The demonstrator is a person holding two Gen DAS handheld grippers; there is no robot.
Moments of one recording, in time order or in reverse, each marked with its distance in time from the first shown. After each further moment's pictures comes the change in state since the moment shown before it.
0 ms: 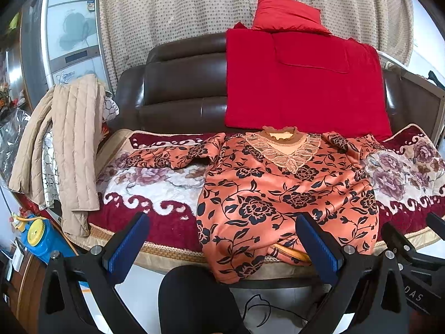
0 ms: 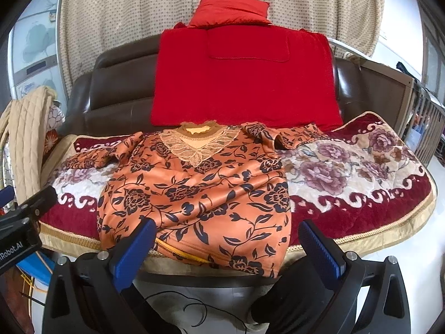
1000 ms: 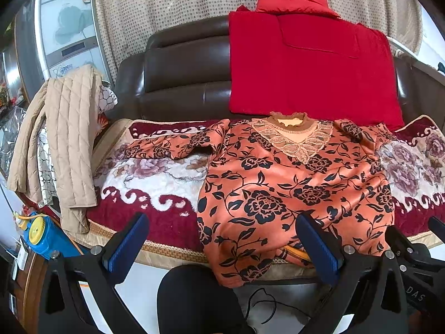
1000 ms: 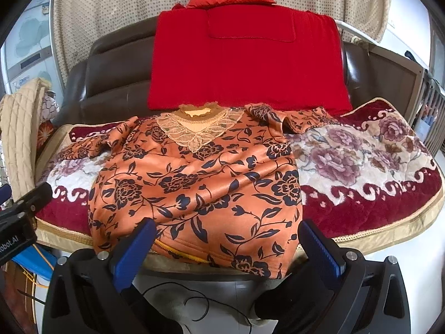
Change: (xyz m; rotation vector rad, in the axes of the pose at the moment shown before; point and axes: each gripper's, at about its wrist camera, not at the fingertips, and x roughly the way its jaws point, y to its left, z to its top) left arm 0.045 -0.008 0.007 0.010 0.077 0.042; right arm 0.053 -0.004 0.002 0.009 0.096 0.006
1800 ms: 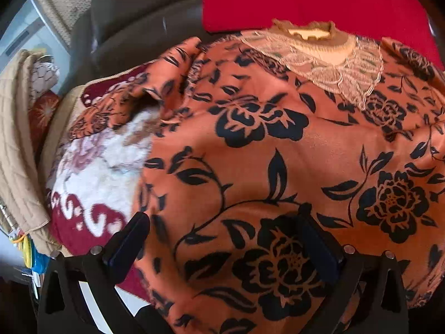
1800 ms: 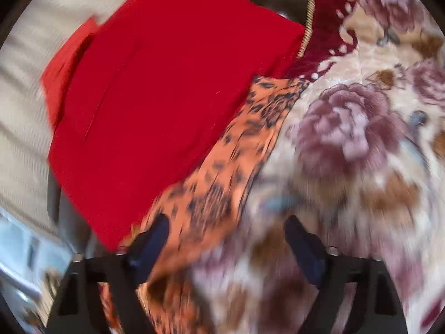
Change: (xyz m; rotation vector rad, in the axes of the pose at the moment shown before) left arm 0.235 -0.054 0.013 0.144 0.357 0.043; right arm 0.301 -0.317 0.146 0.839 -0.002 0.288
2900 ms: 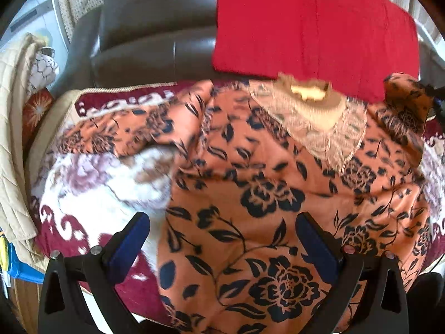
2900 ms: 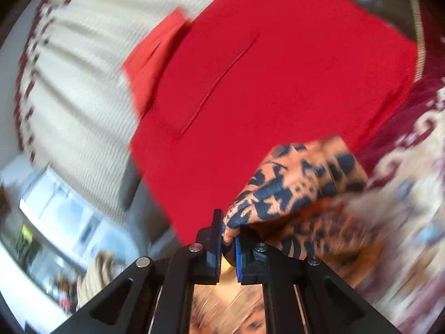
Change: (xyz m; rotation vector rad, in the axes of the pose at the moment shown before) left arm -0.032 0.076 0.043 -0.121 -0.133 -0.188; right arm 0.036 0.193 -0.039 -0.263 0.053 0.444
